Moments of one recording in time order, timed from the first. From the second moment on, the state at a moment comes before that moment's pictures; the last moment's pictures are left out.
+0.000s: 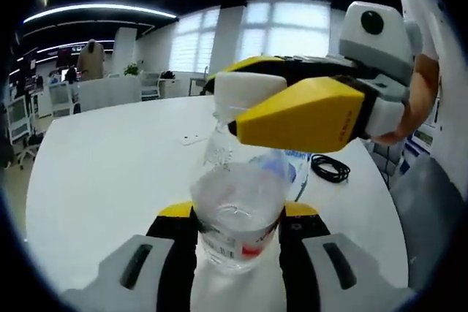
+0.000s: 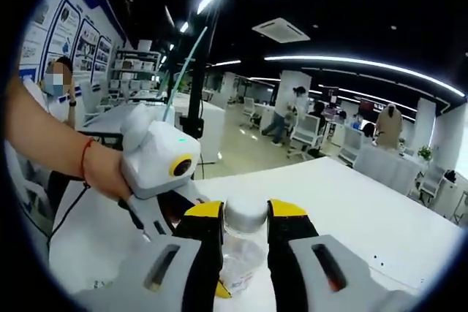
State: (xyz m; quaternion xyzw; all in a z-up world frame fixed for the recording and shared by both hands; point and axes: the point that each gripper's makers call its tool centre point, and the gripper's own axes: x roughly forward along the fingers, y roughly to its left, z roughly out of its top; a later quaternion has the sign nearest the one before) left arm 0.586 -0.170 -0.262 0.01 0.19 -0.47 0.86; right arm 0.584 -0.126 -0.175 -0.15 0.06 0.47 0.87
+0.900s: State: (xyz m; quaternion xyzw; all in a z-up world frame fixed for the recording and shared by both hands) left arm 0.585 -0.176 -0.267 0.02 0.20 -0.48 0.85; right arm 0.579 -0.138 -0.180 -0.17 0.07 0.44 0.88
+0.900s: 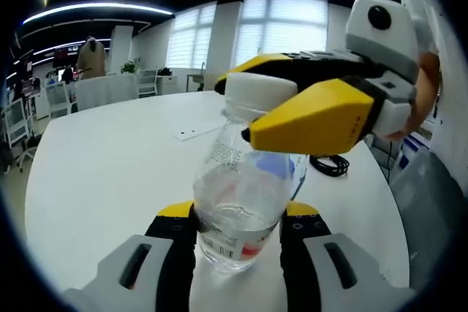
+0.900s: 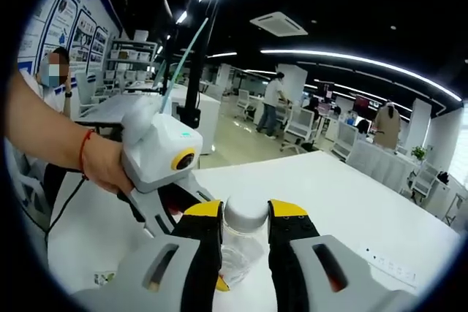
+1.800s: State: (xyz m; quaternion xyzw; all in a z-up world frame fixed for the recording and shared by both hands) left arm 0.583 -0.178 -0.264 0.01 0.20 -0.48 0.86; right arm 0.580 -0.141 -0.182 -0.16 0.08 0.45 0.88
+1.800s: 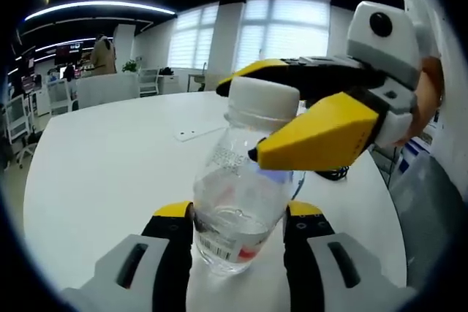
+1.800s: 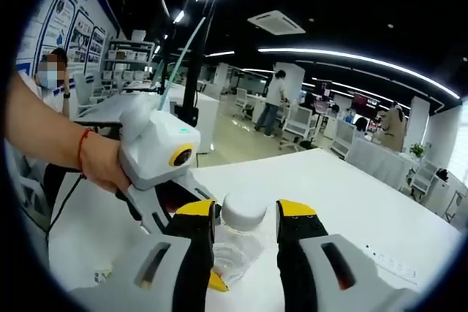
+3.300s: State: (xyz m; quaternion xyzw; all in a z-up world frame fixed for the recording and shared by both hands) left arm 0.554 -0.157 -0.220 -0.01 0.20 -0.44 0.88; right arm 0.578 -0.178 -0.132 -0.08 0.08 0.47 0.87
